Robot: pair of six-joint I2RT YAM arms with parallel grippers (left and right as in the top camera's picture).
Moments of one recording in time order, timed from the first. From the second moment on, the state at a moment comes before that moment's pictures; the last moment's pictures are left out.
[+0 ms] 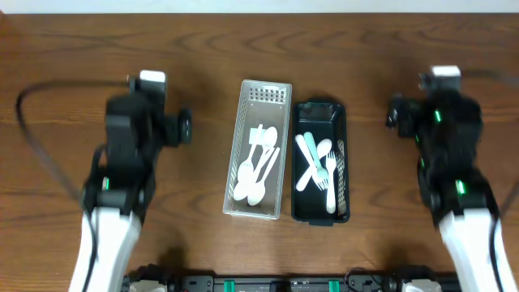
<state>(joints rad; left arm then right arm) -0.10 1.02 0.88 -0.43 -0.10 0.06 0.05 1.00 0.83 -0.25 0.20 -0.03</state>
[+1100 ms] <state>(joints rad) -0.14 0.19 0.46 -0.73 -0.09 0.06 0.10 0.37 0.43 -0.89 0.19 -0.03</state>
